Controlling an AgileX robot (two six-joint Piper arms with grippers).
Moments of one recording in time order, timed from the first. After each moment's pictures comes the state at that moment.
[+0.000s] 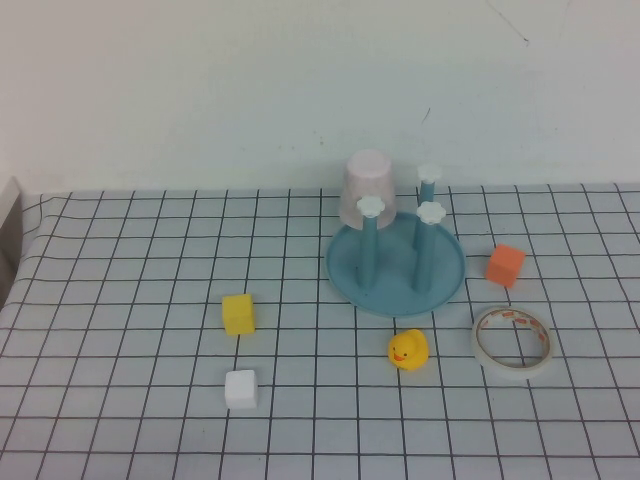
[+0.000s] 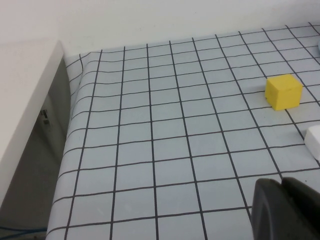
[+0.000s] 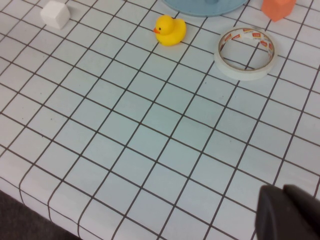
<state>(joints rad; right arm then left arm) 0.62 0.33 -0.57 -0.11 1.03 0.18 -0.06 -0.01 0.02 -0.04 0.36 0.04</state>
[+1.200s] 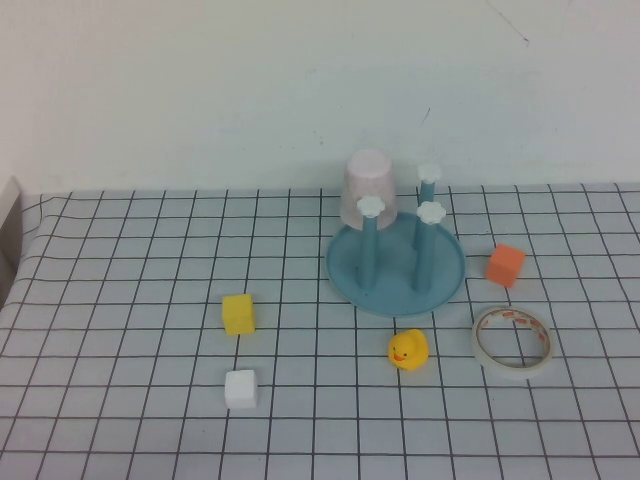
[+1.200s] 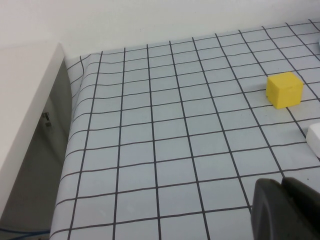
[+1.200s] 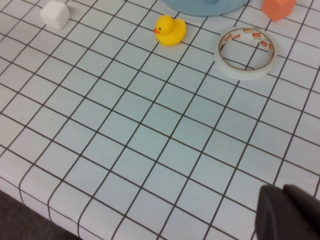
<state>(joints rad) 0.62 0.33 -0.57 -0.11 1.03 0.18 -0.06 -0.01 0.02 -0.04 0.36 0.06</state>
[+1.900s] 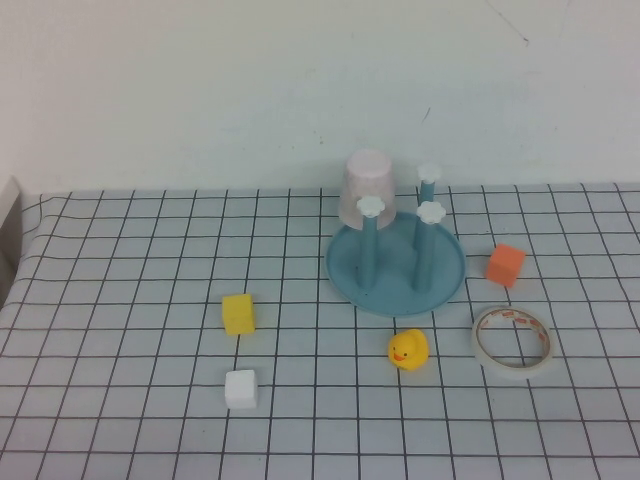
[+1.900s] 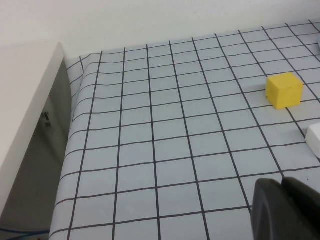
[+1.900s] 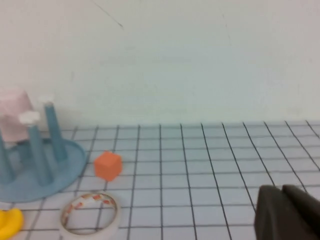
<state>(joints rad) 0.03 -0.01 -0.24 -0.14 0.49 0.16 -0.06 -0.01 0.02 -0.04 0.36 0.06</state>
